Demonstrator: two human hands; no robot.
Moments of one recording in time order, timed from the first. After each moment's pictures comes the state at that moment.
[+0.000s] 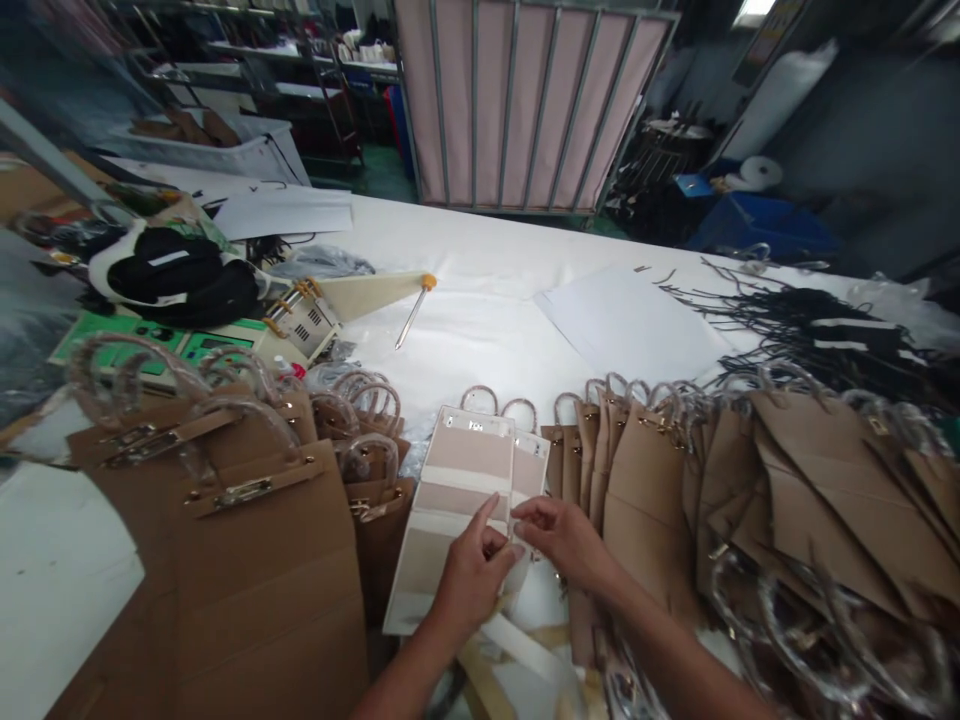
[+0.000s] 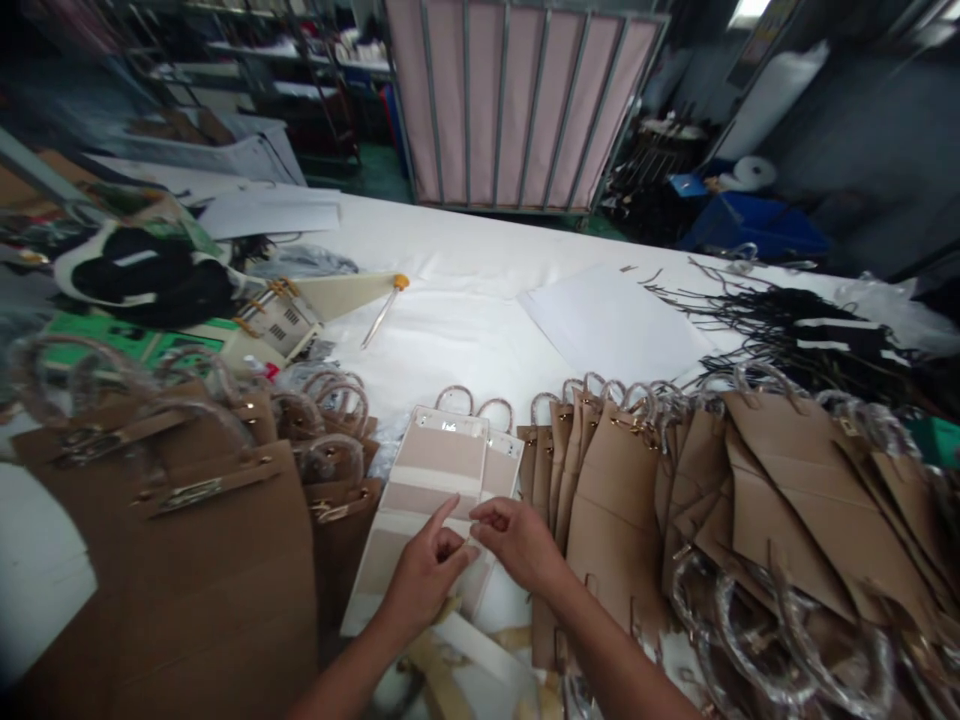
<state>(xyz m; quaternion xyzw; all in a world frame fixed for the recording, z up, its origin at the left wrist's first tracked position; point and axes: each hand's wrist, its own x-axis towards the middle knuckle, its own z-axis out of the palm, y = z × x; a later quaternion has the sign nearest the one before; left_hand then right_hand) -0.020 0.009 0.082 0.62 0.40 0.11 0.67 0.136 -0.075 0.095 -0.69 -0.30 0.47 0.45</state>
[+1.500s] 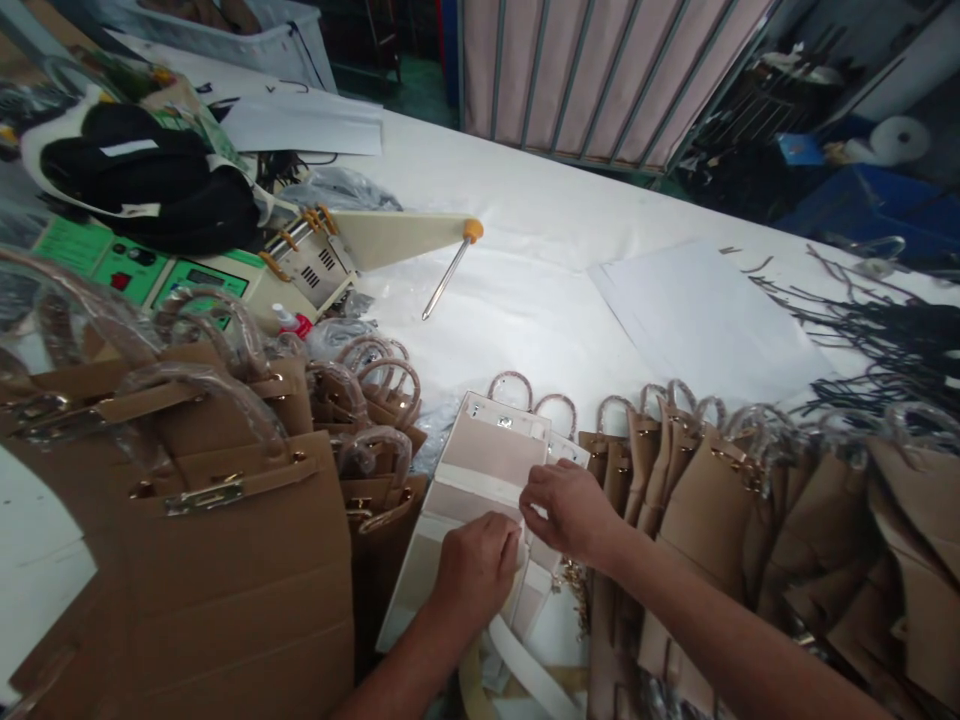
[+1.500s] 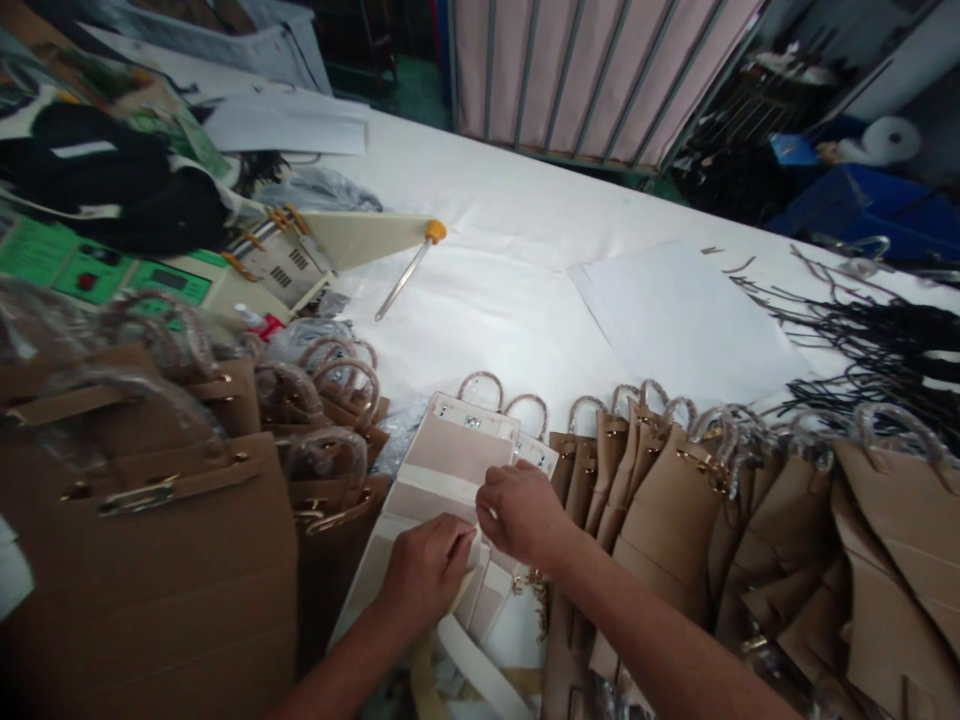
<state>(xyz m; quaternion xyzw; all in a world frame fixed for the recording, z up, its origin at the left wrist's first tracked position) -0.016 0.054 0.042 0.86 0.35 0.05 0.38 0.184 0.027 0.071 -0.67 -0.69 0.25 0.11</state>
